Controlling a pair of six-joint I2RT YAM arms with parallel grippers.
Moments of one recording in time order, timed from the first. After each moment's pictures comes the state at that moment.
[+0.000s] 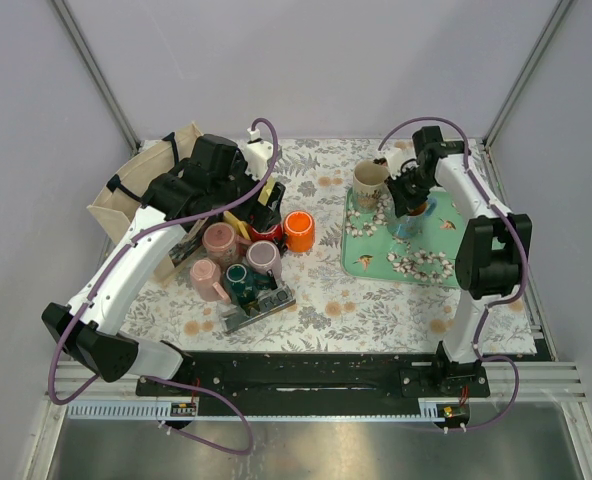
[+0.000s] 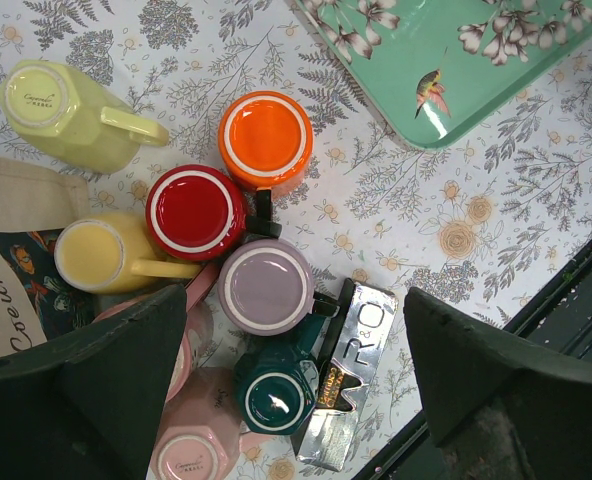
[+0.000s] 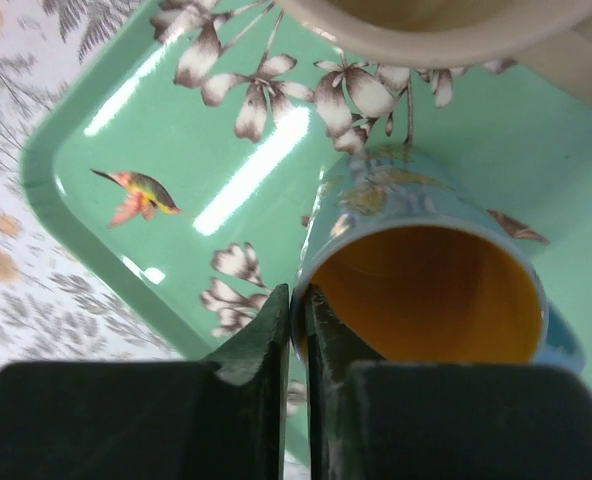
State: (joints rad) left arm -0.52 1.38 1.57 -0.90 0.24 0.11; right arm 0.11 1.94 1.71 -1.02 -0.33 -0.57
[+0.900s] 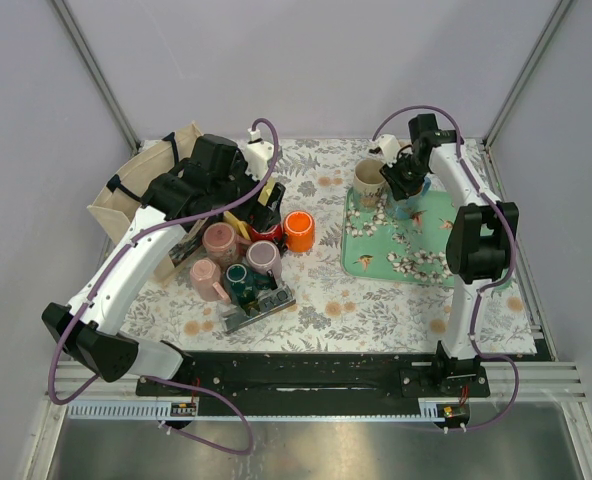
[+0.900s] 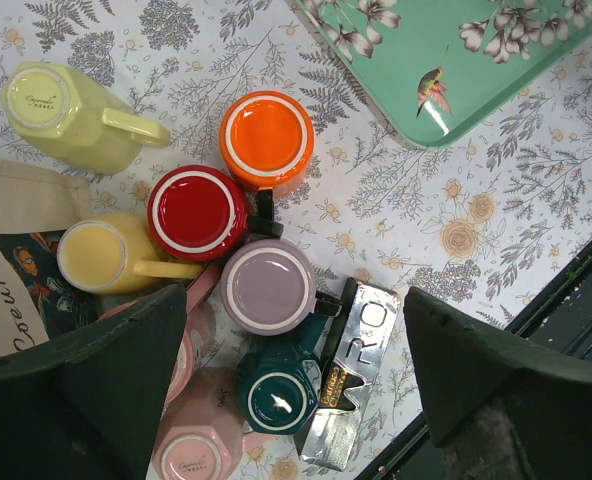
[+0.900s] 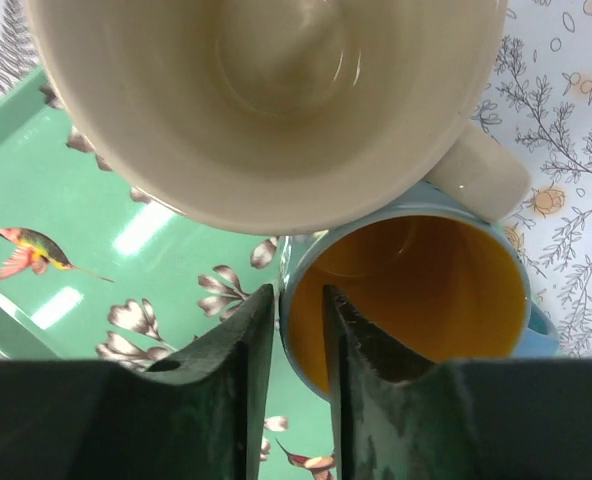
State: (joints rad) left arm -0.52 1.38 1.57 -0.90 0.24 0.12; right arm 0.11 2.09 1.91 -1.00 -0.28 -0.73
